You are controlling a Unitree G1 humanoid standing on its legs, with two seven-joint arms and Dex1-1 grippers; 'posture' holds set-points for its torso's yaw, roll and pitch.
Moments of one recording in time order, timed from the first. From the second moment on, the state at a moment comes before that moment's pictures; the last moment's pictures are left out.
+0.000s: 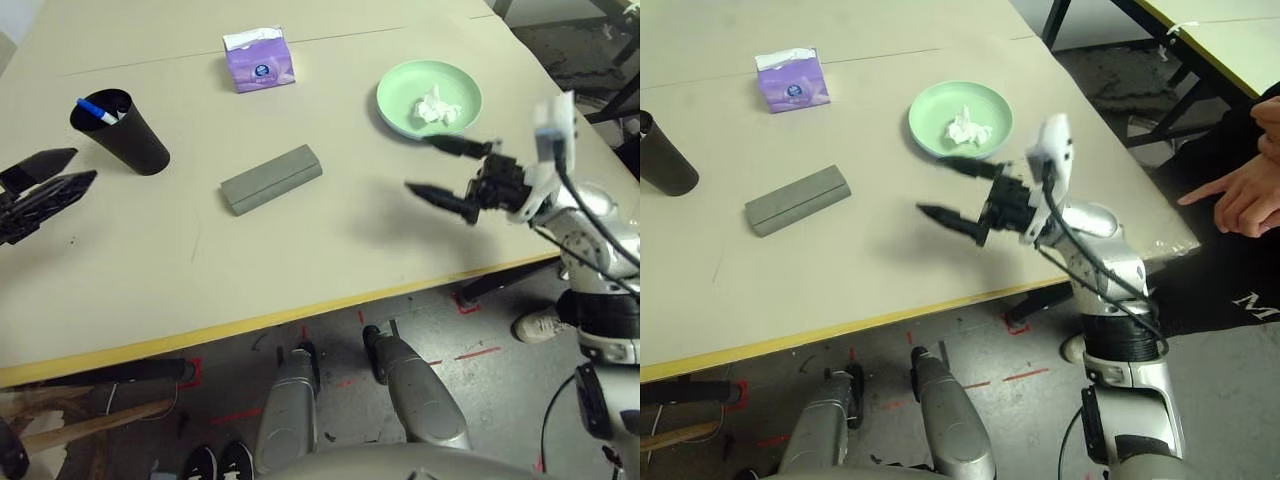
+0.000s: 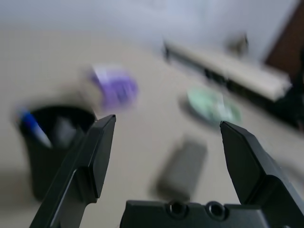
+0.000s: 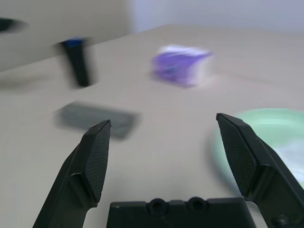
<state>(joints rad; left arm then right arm) -0.28 1.00 0.91 0.39 -0.86 0.50 -1.20 -0.62 -0.57 -0.18 -0.02 0.51 0.34 0.83</state>
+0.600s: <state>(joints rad) -0.19 0.72 1.00 0.27 -0.75 0.17 -0.71 -0.45 -0.61 -0.38 0.23 0.33 0.15 0.50</state>
